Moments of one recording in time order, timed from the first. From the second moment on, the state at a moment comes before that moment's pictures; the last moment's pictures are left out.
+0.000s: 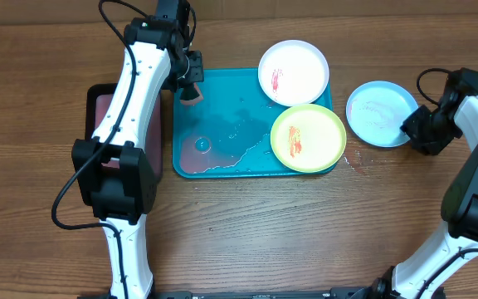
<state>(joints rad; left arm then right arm) -0.19 2.21 2.13 -1.18 0.02 -0.28 -0.37 2.02 1.42 -0.88 -0.14 0.50</state>
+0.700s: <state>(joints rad) -0.19 2.21 2.13 -1.17 0.02 -0.28 -0.09 1.99 1.47 -0.95 -0.38 0.22</state>
